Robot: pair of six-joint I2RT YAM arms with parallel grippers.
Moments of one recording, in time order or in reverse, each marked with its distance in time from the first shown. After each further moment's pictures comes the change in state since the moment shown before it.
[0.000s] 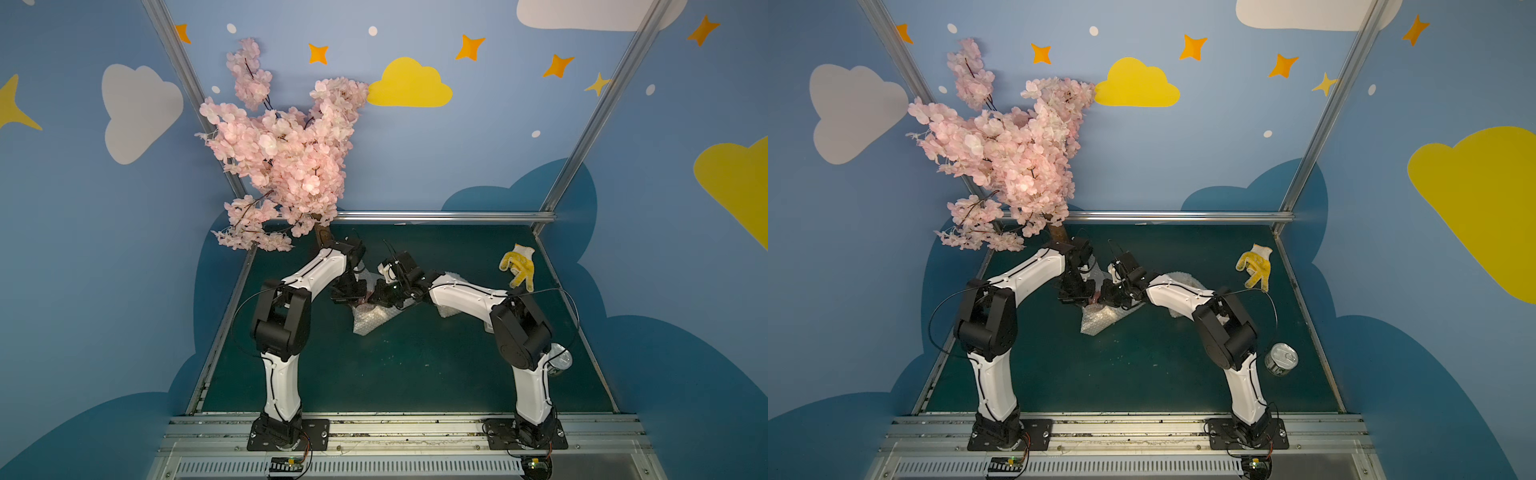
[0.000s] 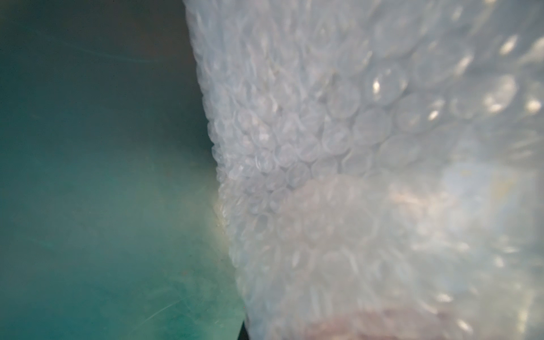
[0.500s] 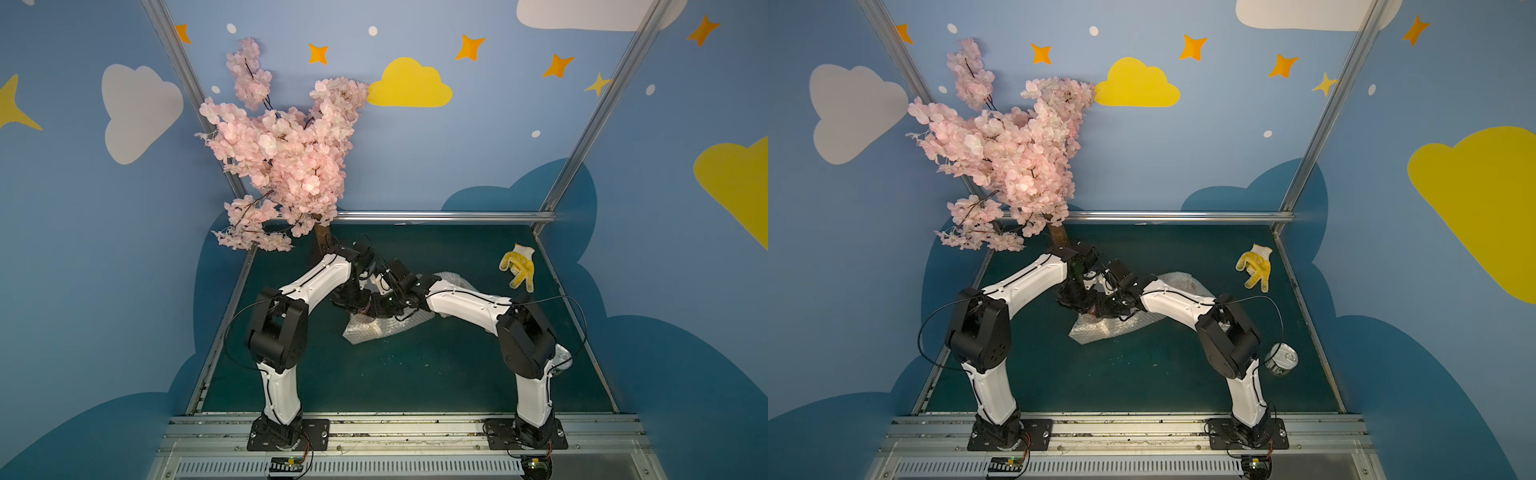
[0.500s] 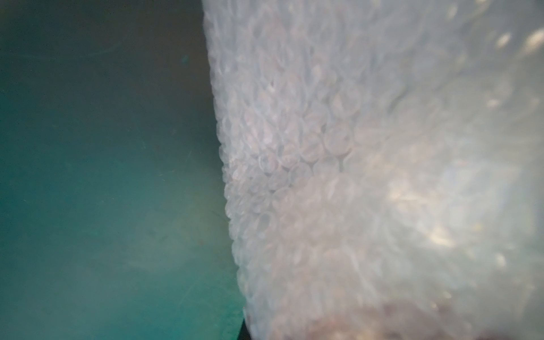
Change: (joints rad) left arm -0.065 -0.098 -0.073 -0.032 -0.089 0.221; right arm 0.091 -0.047 -0.001 -0.149 0.097 -0.180
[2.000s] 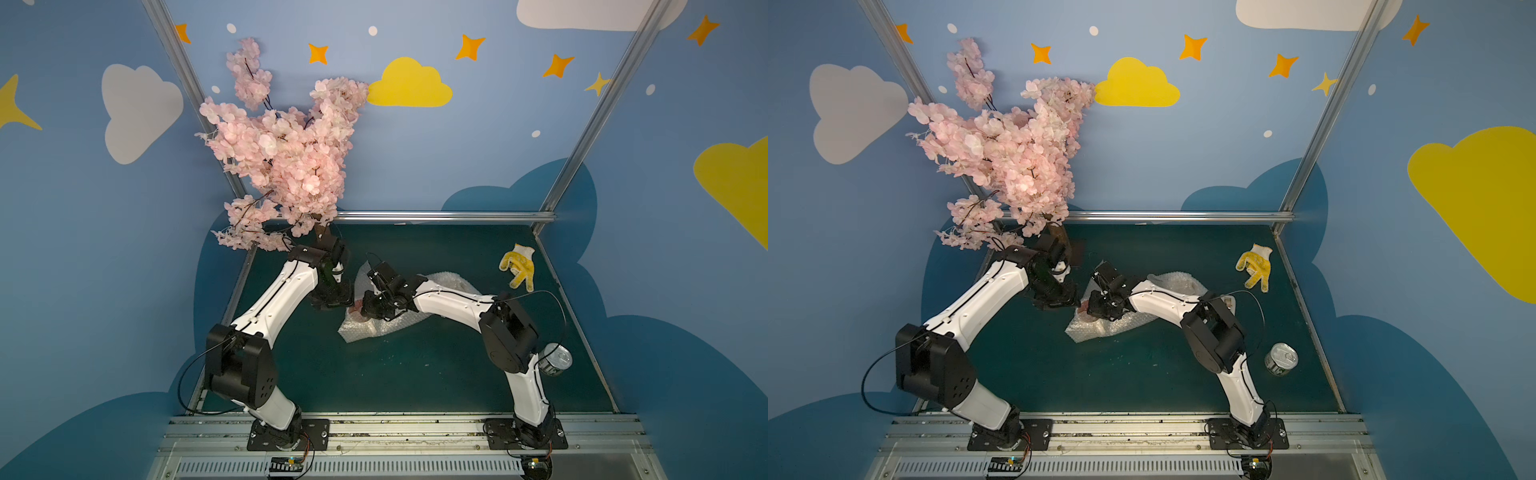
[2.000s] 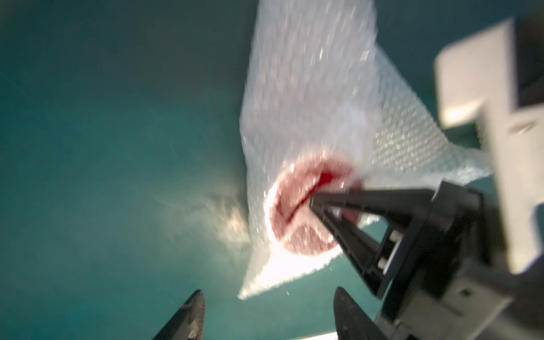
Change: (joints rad) left arm 0.126 -0.304 -0.138 -0.002 0.160 -0.266; right arm 0.028 0.114 0.101 -0.010 0.090 0.308
